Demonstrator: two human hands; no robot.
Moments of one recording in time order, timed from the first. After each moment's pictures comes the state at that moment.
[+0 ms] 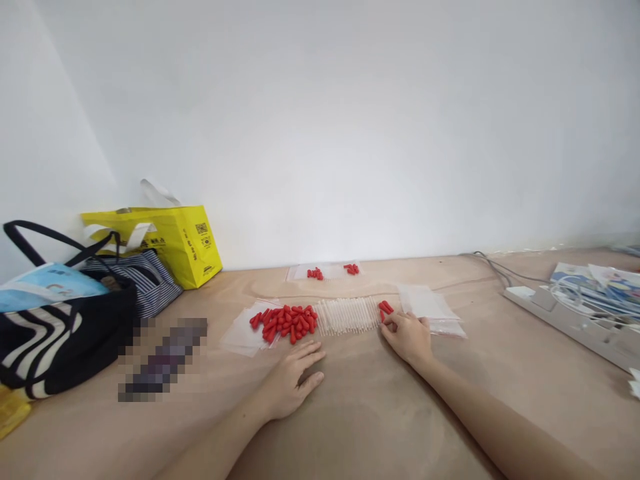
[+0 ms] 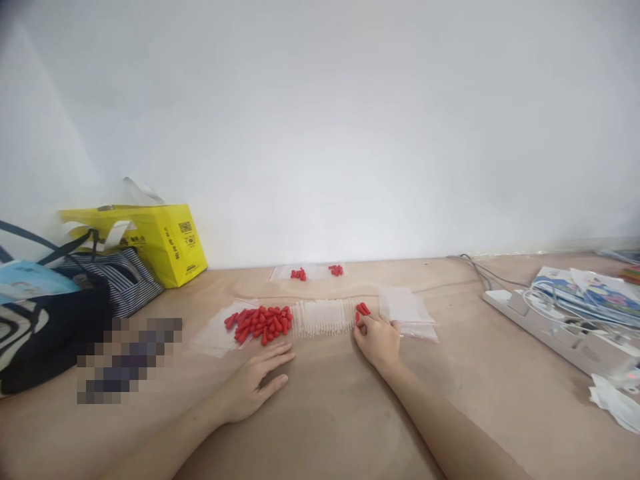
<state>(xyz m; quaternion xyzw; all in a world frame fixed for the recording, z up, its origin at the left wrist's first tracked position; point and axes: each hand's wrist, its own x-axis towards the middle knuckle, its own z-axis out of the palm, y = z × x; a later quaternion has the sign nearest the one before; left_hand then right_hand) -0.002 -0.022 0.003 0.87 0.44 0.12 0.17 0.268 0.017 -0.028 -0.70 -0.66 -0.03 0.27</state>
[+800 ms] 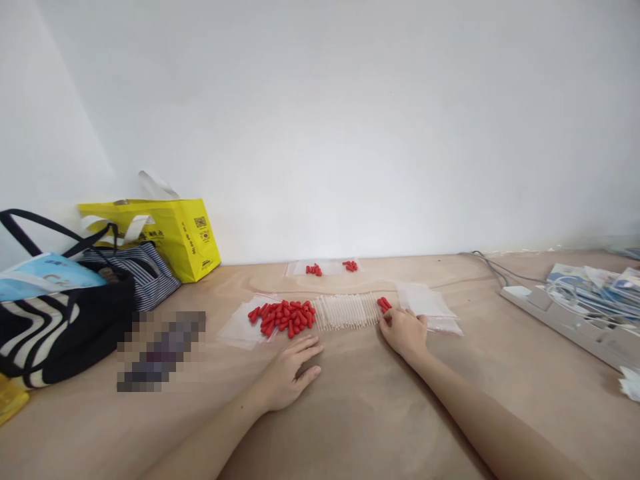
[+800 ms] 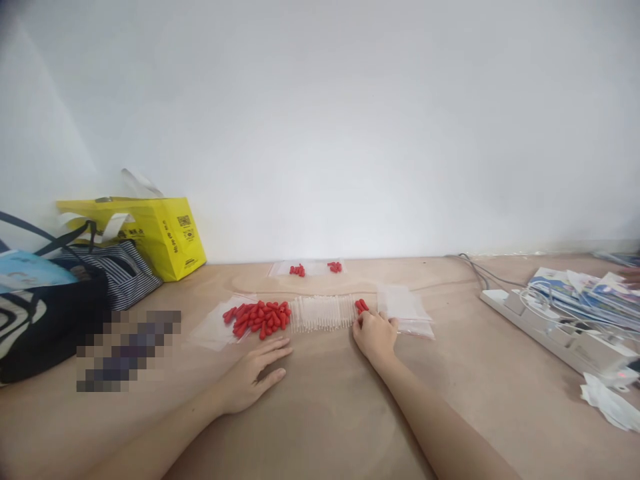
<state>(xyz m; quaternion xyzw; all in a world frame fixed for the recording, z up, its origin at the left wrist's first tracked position) -0.002 -0.021 0.000 0.87 0.44 0.14 0.17 0.264 0.020 -0.025 -0.75 -0.63 -0.04 0.19</state>
